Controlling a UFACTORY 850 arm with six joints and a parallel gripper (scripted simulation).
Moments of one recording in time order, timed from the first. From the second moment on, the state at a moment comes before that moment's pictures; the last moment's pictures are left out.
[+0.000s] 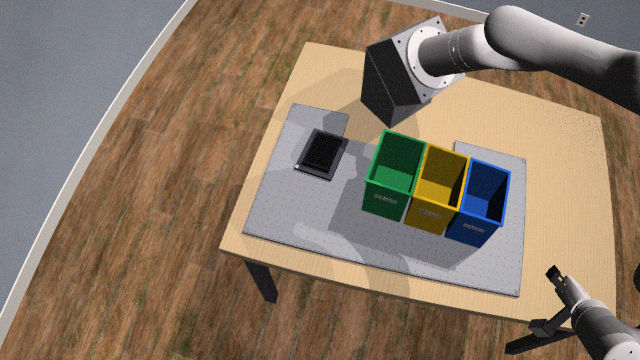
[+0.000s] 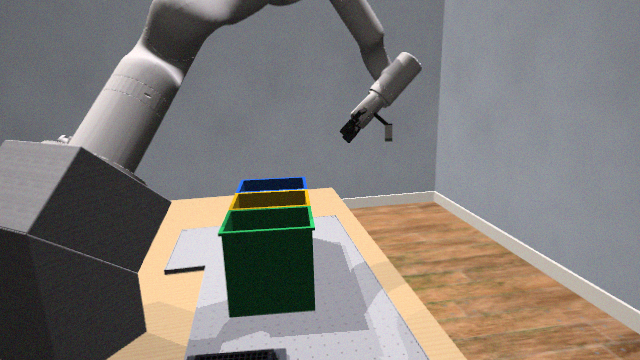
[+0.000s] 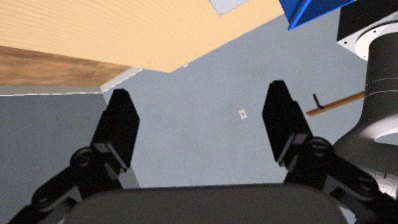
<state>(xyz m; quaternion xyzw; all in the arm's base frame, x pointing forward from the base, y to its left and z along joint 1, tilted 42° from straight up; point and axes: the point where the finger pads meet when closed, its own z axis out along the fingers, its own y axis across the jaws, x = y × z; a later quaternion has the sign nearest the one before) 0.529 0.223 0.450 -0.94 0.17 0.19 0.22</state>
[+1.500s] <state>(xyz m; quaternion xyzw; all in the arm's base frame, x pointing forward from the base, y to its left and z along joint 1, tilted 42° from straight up) 0.579 0.082 0.330 -0.93 0.14 0.13 0.32</state>
